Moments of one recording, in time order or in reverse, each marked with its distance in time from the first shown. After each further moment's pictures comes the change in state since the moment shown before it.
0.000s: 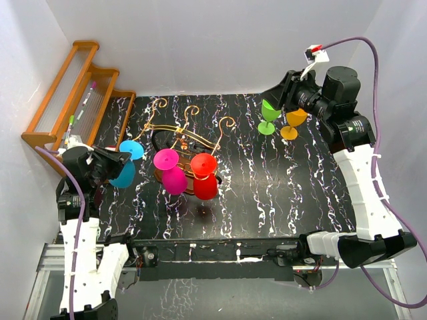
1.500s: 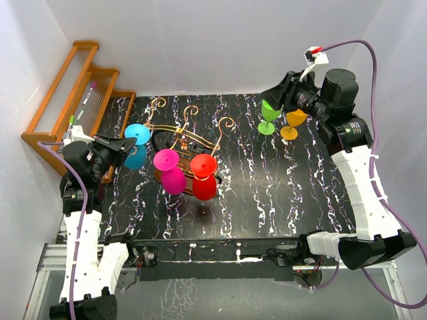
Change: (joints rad) left arm 0.001 0.037 -0.059 0.290 0.120 -0.145; right arm 0.000 -0.013 -0.051 0.066 0.003 0.024
